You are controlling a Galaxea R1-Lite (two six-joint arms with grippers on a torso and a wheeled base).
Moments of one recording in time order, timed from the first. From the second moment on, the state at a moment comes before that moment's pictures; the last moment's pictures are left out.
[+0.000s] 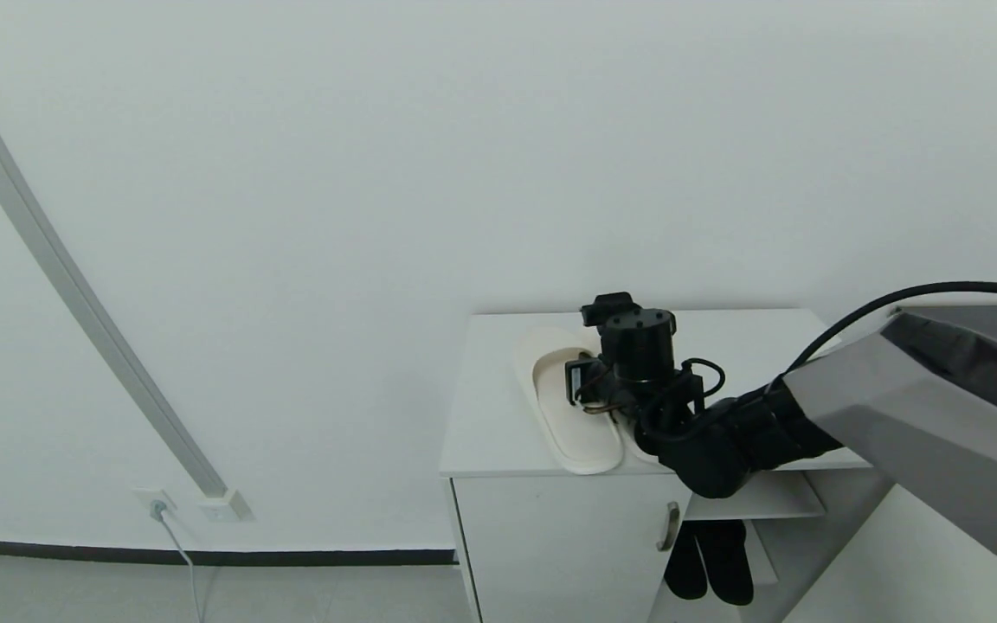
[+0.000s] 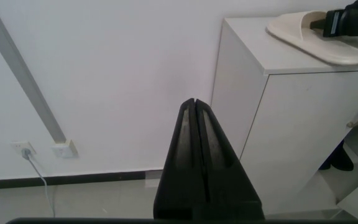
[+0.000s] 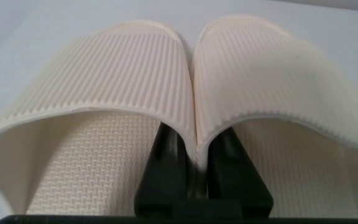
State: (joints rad) left arm 0.00 0.00 0.00 0.00 -0.02 0.00; right arm 0.67 2.26 -1.35 -0.71 -0.41 0.11
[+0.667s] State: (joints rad) left arm 0.00 0.00 0.00 0.00 -0.02 0.00; right arm 0.81 1.76 -0.77 -0.84 -0.22 0.05
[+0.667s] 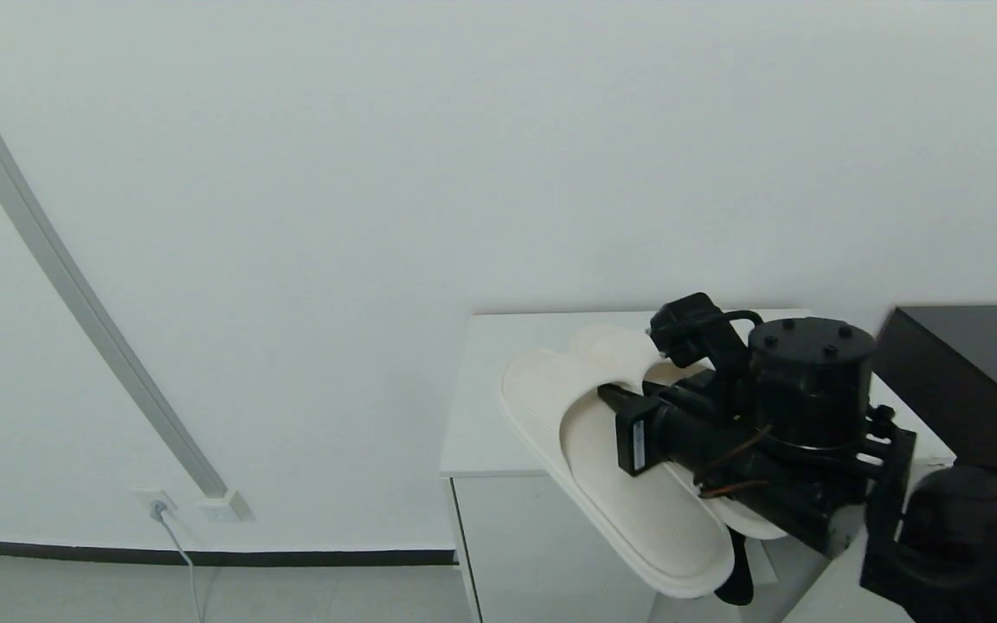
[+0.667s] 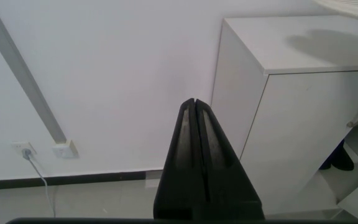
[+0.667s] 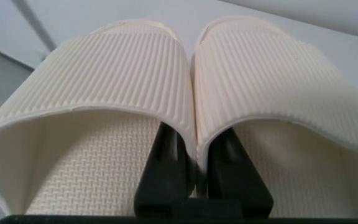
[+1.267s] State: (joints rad) left arm 0.00 0.00 0.00 0.00 -0.02 0.00; right arm 0.81 1.70 -0.61 -1.01 -0.13 -0.04
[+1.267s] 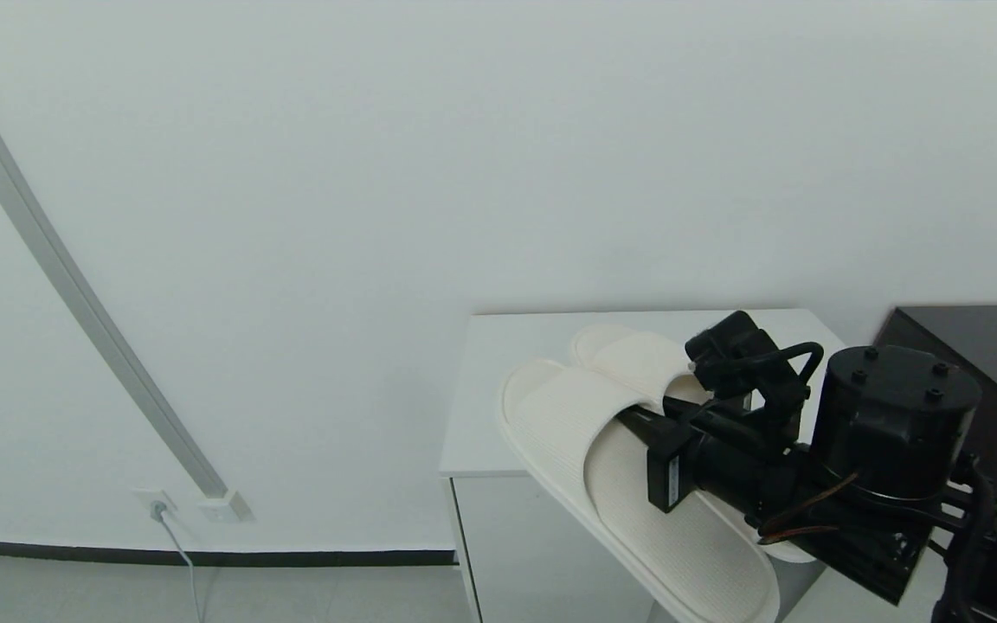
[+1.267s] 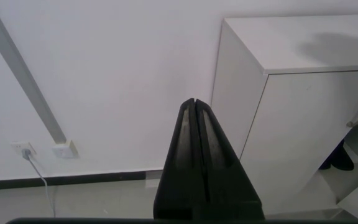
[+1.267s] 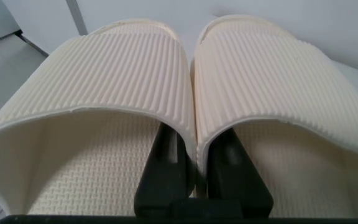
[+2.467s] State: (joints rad) left arm 0.00 0.00 0.00 0.00 -0.02 0.00; right arm 0.81 1.71 -0.60 -1.01 -0.14 -0.04
